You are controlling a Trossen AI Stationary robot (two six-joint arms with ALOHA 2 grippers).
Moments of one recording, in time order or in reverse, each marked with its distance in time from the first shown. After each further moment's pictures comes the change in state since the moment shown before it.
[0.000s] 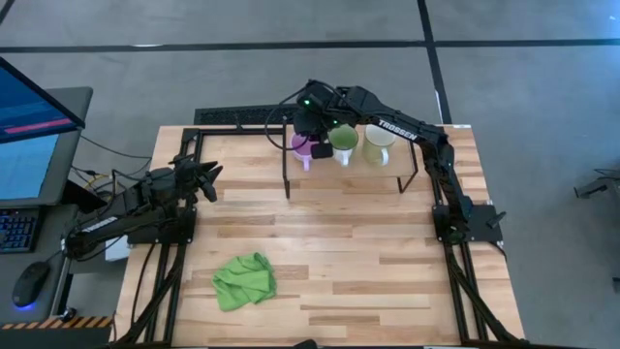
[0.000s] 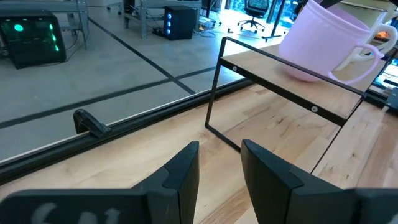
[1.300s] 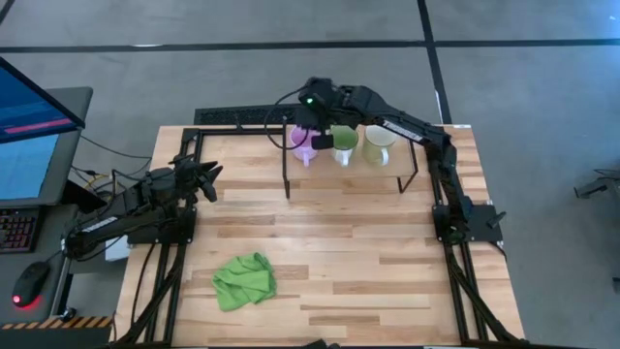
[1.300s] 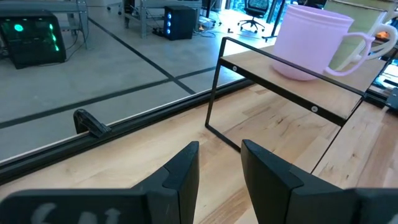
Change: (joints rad) left arm 0.000 0.000 0.000 0.000 0.000 0.000; right arm 0.018 -0.020 0.019 0.020 0.263 -0.015
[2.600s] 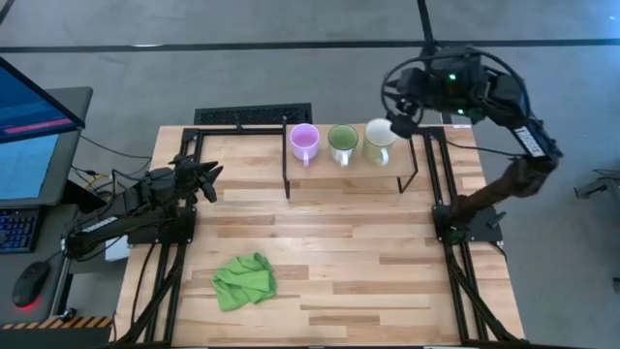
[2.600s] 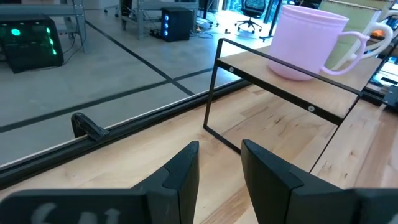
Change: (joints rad) left arm 0.000 0.000 0.000 0.008 0.009 0.018; right arm -0.013 -0.669 -0.198 -0.080 -0.058 0.272
